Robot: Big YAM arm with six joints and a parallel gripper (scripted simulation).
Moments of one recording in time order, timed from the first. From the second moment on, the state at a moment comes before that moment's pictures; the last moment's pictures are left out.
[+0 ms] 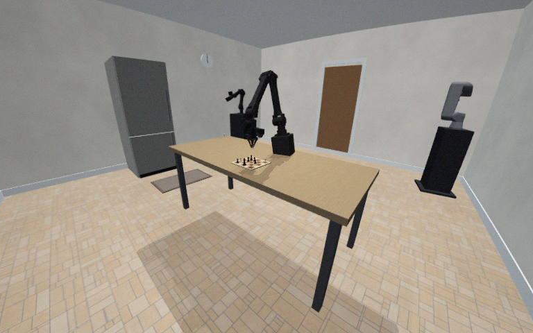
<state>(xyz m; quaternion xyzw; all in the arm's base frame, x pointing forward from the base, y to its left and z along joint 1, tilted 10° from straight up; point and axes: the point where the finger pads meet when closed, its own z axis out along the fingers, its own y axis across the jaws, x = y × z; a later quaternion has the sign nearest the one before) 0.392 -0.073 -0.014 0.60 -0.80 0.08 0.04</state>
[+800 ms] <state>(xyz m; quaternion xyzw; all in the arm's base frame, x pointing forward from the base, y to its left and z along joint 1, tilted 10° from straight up) 0.410 -0.079 -0.027 0.63 -0.77 0.08 0.05</state>
